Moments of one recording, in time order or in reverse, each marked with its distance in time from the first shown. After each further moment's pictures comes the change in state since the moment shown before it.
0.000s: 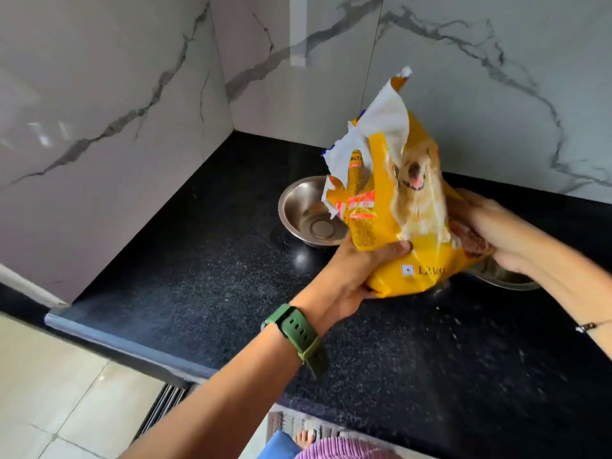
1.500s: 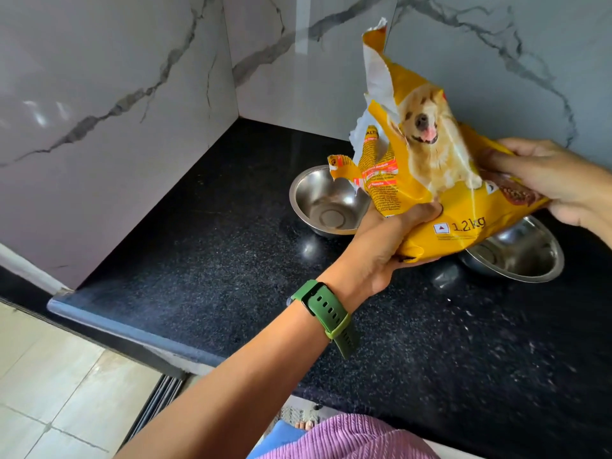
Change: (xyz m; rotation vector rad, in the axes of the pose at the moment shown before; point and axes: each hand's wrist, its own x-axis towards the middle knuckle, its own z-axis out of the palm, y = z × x) left_hand 0.002 0.019 0.012 -0.126 -0.075 0.075; right_hand -0.002 -0.049 -0.015 -0.113 0.054 -0.083
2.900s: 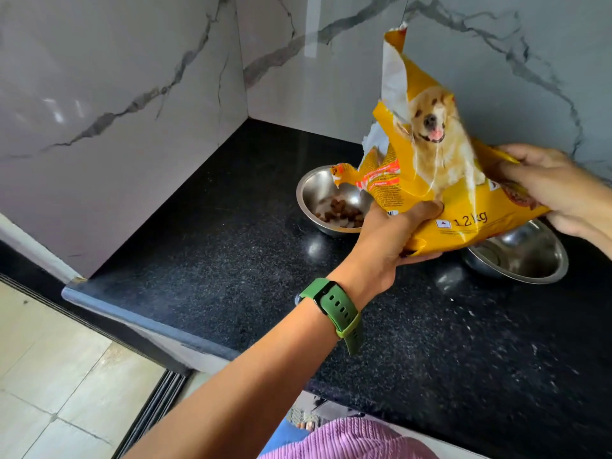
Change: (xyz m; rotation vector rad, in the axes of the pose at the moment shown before) left_hand -0.009 -0.001 0.006 0.024 0.084 0.048; right_hand -0.013 0.003 0.006 0.052 0.045 -0.076
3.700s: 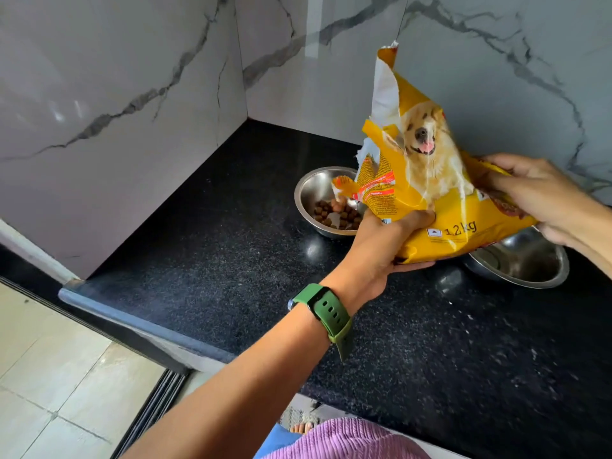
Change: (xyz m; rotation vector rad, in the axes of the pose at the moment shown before) left_hand 0.001 -0.002 -0.003 0.022 0.019 -0.038; right_hand 0.010 0.014 0.002 -0.074 -0.032 -0.080
